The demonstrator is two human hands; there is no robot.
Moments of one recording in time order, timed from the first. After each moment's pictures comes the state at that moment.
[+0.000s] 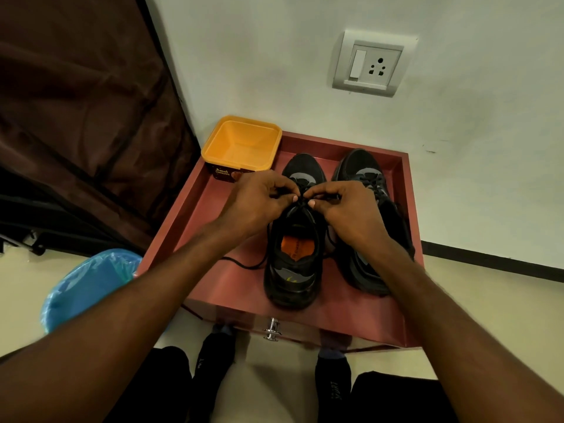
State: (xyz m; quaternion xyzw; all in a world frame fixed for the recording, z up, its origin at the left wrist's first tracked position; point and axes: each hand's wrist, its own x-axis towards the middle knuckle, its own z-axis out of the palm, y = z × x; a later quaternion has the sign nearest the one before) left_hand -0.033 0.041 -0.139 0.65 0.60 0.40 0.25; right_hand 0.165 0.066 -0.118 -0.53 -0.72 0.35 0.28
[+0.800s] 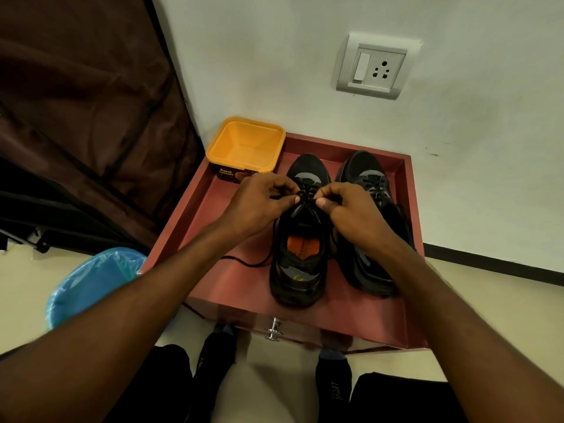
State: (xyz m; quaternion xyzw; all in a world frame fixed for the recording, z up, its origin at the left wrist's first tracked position) left_hand -0.037 0.041 -0.141 0.61 0.58 0.42 0.34; right_hand 0.166 0.068 -0.113 -0.54 -0.73 0.37 0.22
